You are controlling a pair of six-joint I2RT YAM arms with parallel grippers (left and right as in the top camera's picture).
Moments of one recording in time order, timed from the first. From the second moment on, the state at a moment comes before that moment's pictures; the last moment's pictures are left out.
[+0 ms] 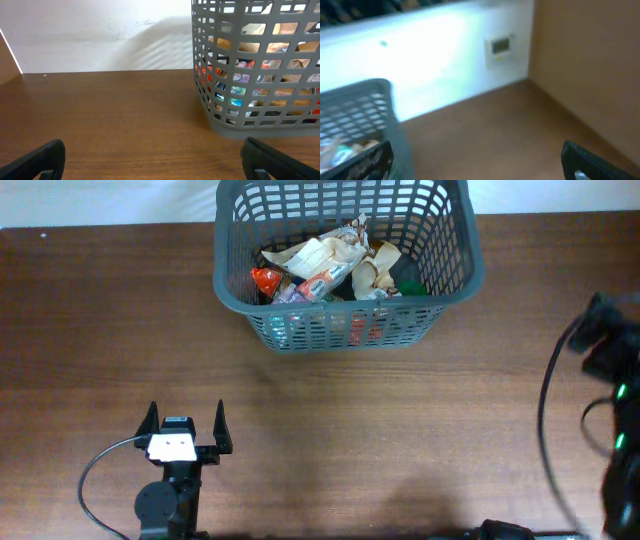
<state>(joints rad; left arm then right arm) 0.04 0.01 0.02 -0.08 0.02 0.02 -0.23 0.82 1.30 -0.72 0.16 0.13</state>
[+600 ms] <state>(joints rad) 0.04 0.01 0.02 -0.08 0.02 0.02 -0.13 0.39 0.84 -0.42 -0.03 0.13</state>
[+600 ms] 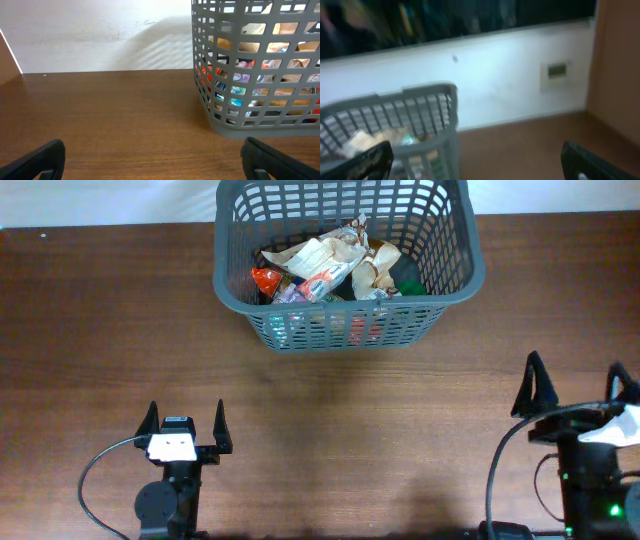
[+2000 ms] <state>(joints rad) 0.04 0.01 0.02 -0.08 0.02 0.02 -0.13 0.02 0.35 -0.04 -0.20 0.13</state>
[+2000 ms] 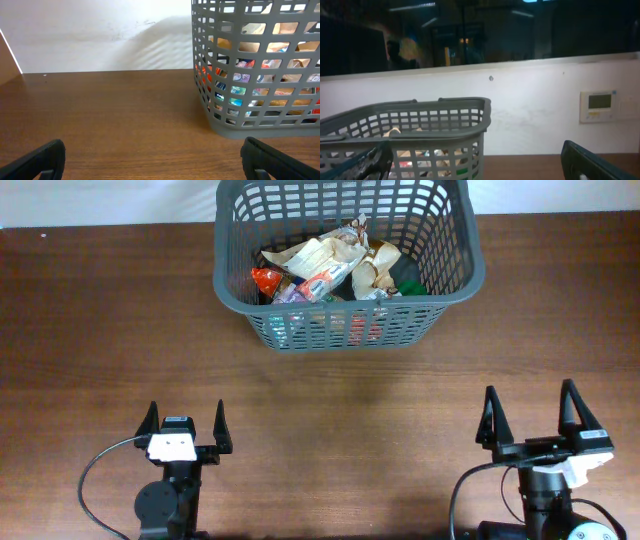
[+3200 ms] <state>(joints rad) 0.04 0.01 0.02 -0.08 0.02 0.02 0.01 0.02 0.06 0.20 -0.13 0.13</state>
